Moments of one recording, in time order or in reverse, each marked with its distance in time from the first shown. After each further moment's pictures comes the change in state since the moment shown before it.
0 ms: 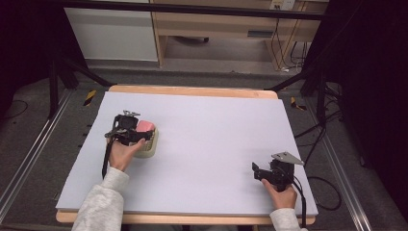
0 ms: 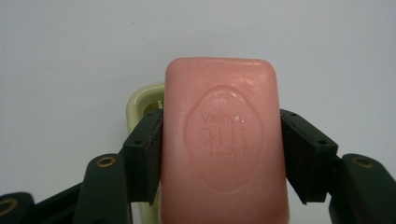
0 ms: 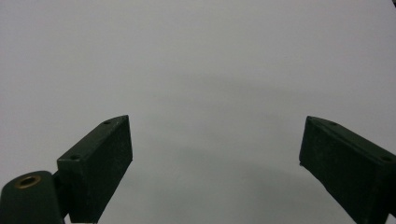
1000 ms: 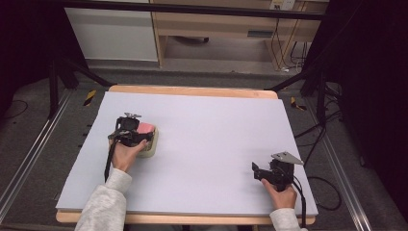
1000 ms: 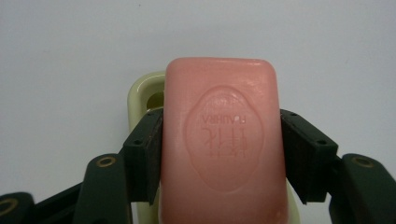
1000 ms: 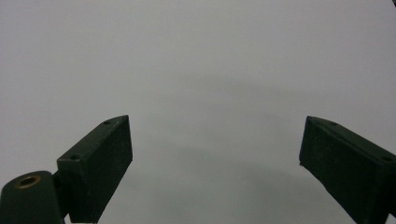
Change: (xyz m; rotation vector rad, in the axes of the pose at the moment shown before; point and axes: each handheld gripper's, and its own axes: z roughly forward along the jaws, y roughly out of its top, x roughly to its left) left arm 0.003 -0.008 0.014 0.022 0.025 -0.043; right arm 0.000 0.000 0.000 -0.001 0.000 -0.004
